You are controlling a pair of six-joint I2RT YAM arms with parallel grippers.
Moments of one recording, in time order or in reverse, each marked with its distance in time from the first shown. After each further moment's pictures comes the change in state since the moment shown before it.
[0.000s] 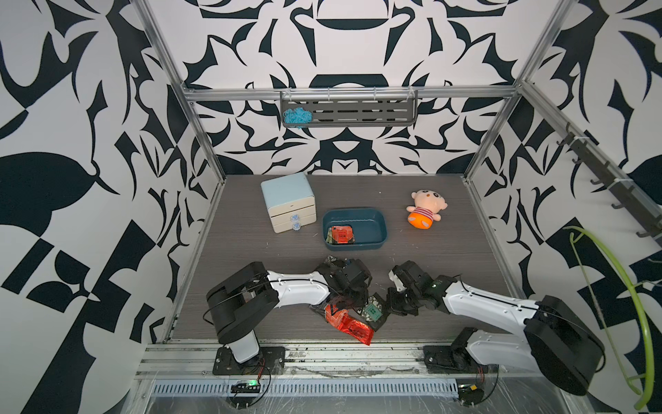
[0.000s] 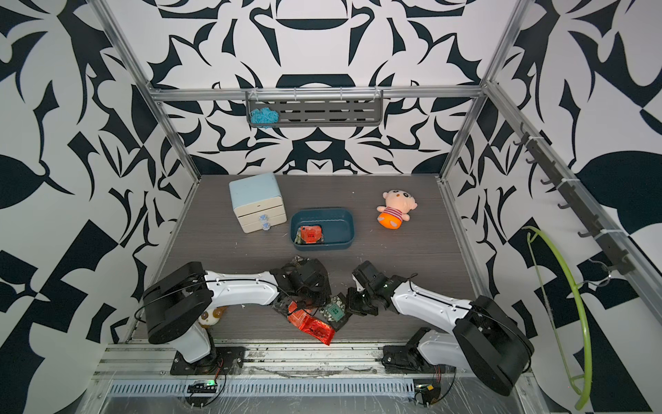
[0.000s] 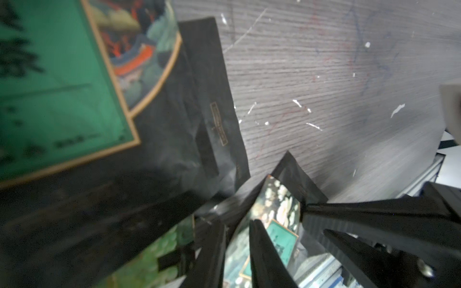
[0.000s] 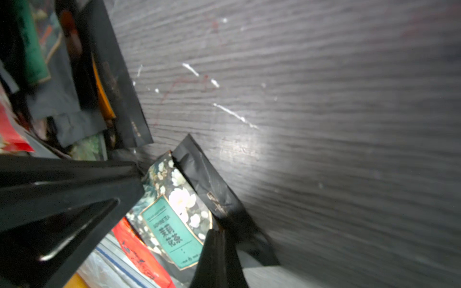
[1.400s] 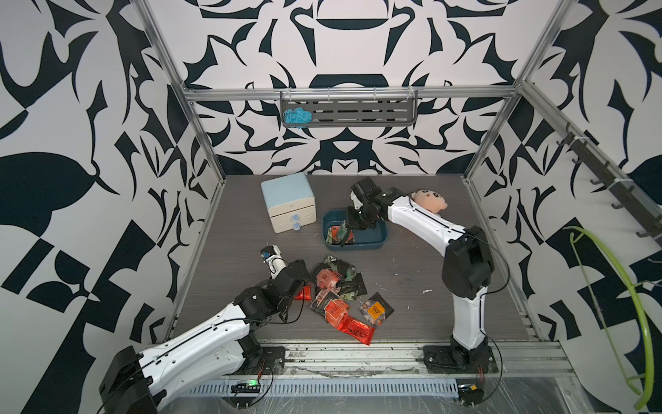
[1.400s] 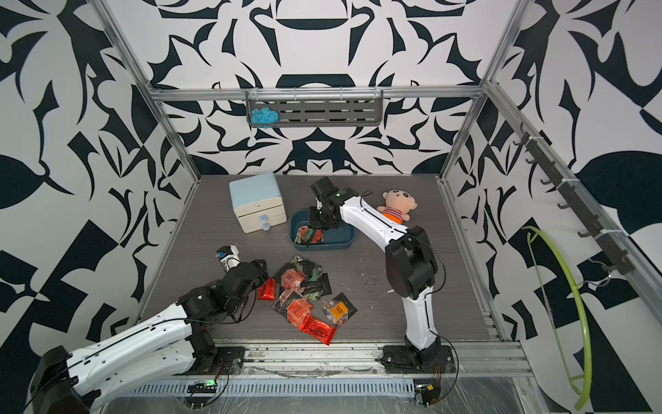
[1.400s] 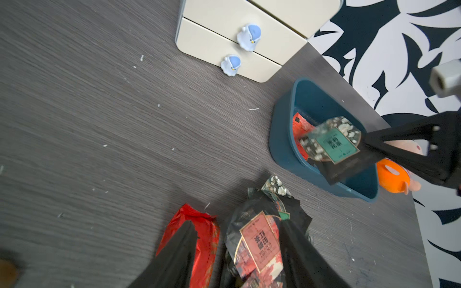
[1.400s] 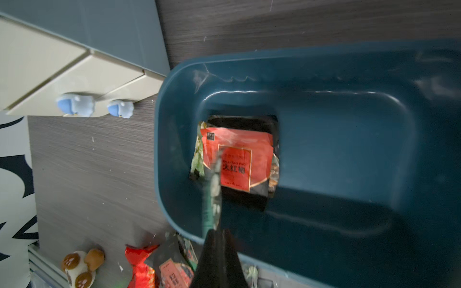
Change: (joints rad) left arm 0.210 -0.867 -0.383 -0.196 -0.706 -0.101; right arm -0.095 0.822 1.311 -0.402 0.159 -0.260
